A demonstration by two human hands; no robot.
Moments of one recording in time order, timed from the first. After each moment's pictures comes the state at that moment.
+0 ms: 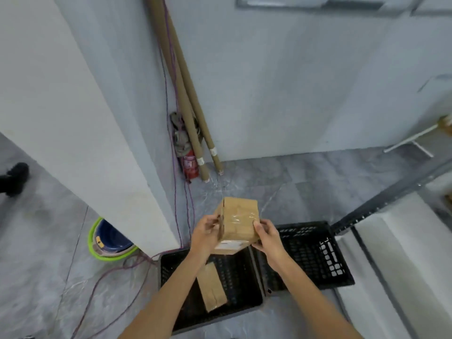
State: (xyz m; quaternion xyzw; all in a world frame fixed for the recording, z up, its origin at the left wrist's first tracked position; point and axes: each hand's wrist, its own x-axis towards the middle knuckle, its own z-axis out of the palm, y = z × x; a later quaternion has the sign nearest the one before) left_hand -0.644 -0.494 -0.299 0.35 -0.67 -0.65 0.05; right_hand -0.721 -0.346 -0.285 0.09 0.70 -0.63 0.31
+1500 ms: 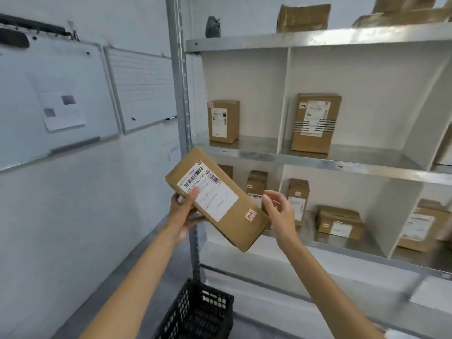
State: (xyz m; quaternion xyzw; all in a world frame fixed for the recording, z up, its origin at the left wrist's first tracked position) left_hand -0.750 -0.206 0.019 -0.17 -0.54 -0.80 -0.20; right_hand -0.624 -0.016 0.005 0.22 0.67 -0.60 -0.38
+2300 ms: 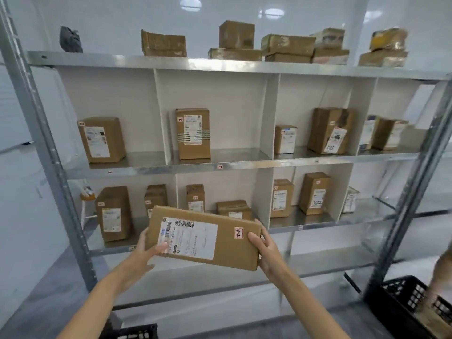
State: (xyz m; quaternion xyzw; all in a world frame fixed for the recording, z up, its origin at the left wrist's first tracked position) left_hand -0.676 -0.120 -0.034 -0.37 -0.62 -0.52 -0.45; right_hand -0.391 0.045 -0.036 0.28 0.56 -0.70 -0.35
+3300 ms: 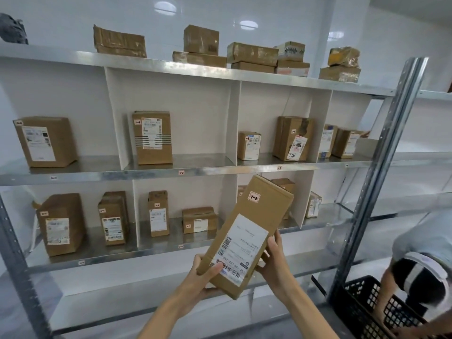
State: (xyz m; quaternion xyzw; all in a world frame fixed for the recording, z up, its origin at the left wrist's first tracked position) left_hand -0.463 -0.006 -0.049 -0.35 -0.49 -0.55 -0.58; right_hand -0.280 0.088 -0.029 0.27 0.53 -0.68 -0.43
